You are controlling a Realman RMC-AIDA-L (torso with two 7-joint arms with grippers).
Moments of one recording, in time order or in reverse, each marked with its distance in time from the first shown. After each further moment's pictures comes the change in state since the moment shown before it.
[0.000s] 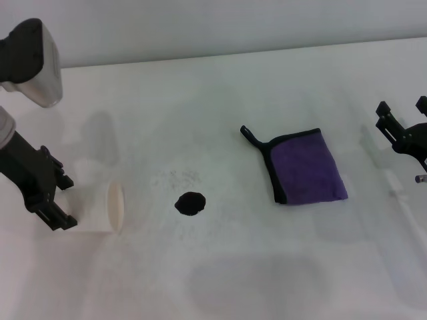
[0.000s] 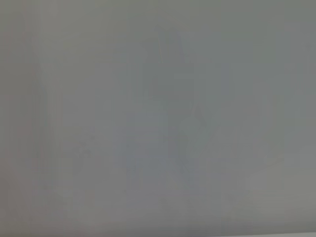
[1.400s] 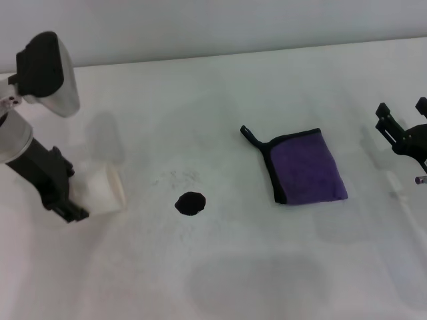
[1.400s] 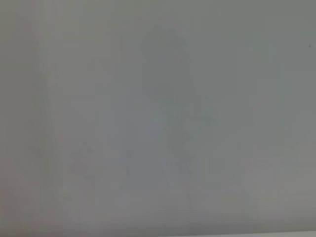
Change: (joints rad) left arm 0.037 0.001 -0.001 0.121 -0.003 -0.165 -0.063; right arm -0.001 0.000 -0.005 -0.003 0.000 -0.002 0.000
